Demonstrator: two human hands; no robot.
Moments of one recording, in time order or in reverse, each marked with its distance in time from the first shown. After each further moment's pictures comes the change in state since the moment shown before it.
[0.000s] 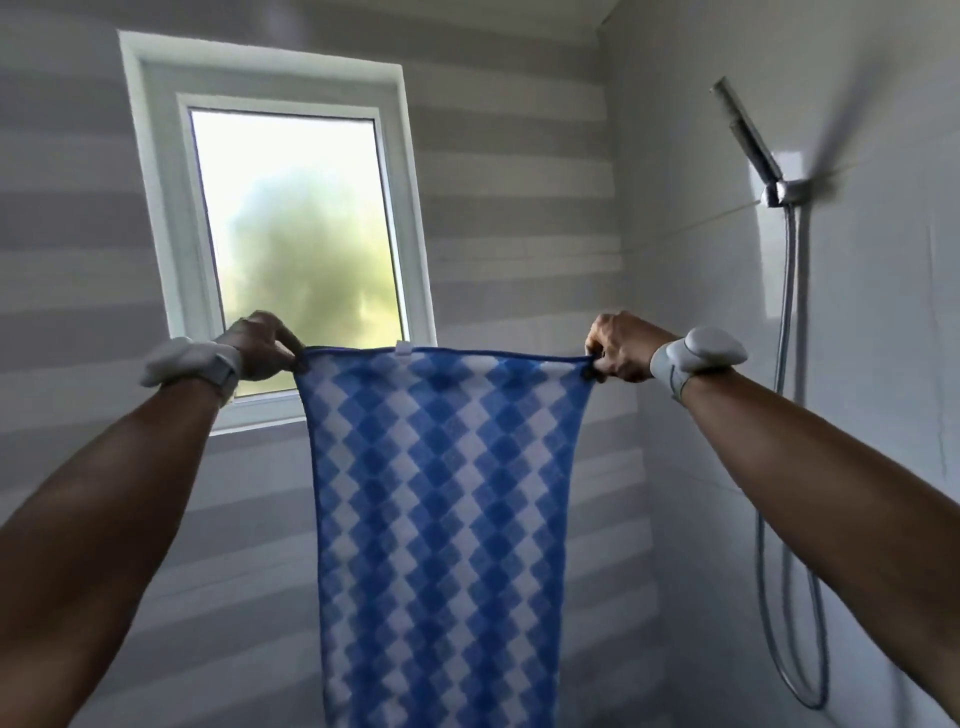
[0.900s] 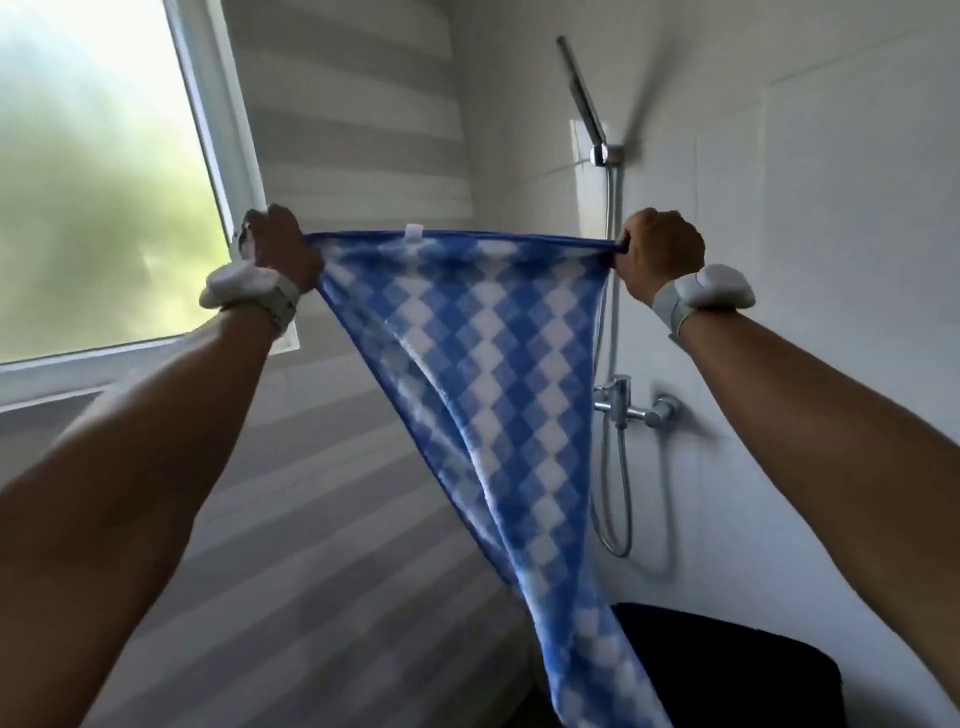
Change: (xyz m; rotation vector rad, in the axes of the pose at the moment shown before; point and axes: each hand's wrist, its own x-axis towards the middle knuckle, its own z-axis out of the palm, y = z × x) left_hand 0.012 0.153 0.087 -0.060 0.304 0.167; right_hand -0.107 0.055 -0.057 -0.259 0.620 0.495
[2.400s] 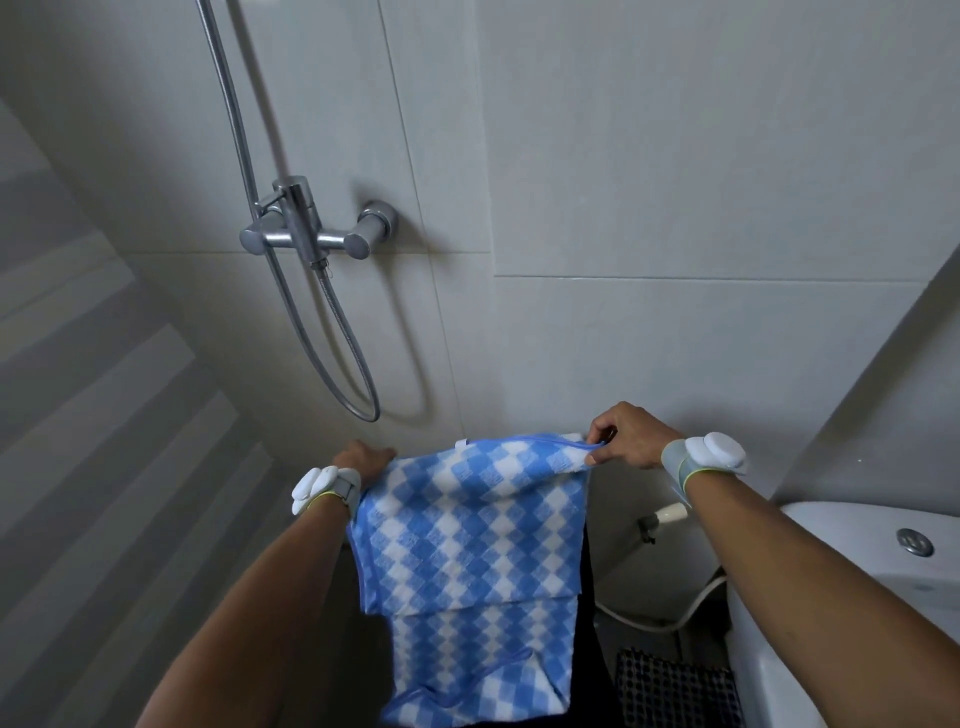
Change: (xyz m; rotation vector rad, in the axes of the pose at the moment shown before) left_hand -0.419 0.220 0.527 -0.205 -1.392 -0.027; right_hand -0.346 0.431 0.127 0.119 -0.958 0.756
